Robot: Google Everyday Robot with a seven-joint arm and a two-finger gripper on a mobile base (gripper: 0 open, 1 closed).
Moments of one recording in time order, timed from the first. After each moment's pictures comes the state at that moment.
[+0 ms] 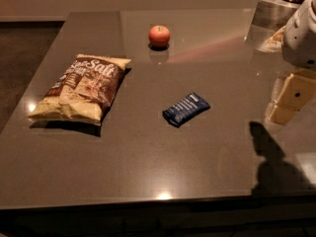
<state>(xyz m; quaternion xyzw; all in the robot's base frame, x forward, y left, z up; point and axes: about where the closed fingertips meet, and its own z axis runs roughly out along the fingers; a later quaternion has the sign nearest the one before) 0.438 -0.217 0.976 -0.60 0.78 -0.03 0.16</state>
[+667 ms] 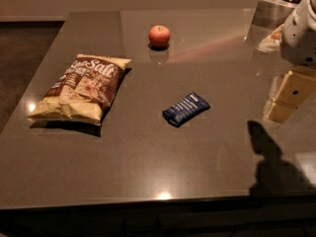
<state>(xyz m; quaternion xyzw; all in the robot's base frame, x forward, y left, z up) 0.441 -0.214 0.977 -0.60 0.78 -0.03 0.16</state>
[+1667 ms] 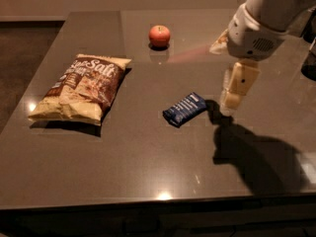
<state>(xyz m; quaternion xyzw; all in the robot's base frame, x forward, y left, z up) 0.497 -0.152 0.944 -0.67 0.72 0.05 0.16</state>
